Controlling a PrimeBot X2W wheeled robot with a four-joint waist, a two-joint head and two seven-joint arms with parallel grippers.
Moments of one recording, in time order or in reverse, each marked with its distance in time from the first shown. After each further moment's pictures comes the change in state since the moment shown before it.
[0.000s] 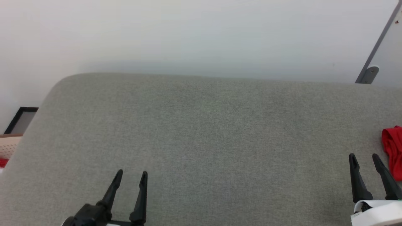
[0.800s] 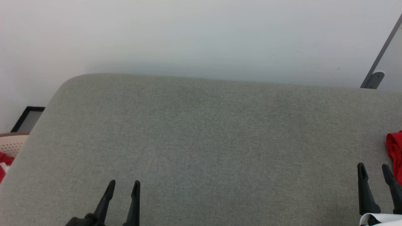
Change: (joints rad) left arm 0.100 0.016 0.016 -0.089 -0.085 0.000 0.000; right arm 0.141 0.072 -0.091 -0.180 -0.032 0.000 0.017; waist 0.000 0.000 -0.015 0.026
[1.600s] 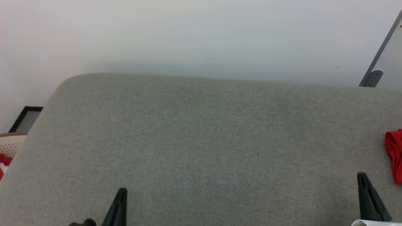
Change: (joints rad) left arm 0.013 -0.007 0.013 0.044 -0.013 0.000 0.001; right arm 0.013 0.028 0.026 0.036 0.020 0.000 0.009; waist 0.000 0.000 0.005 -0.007
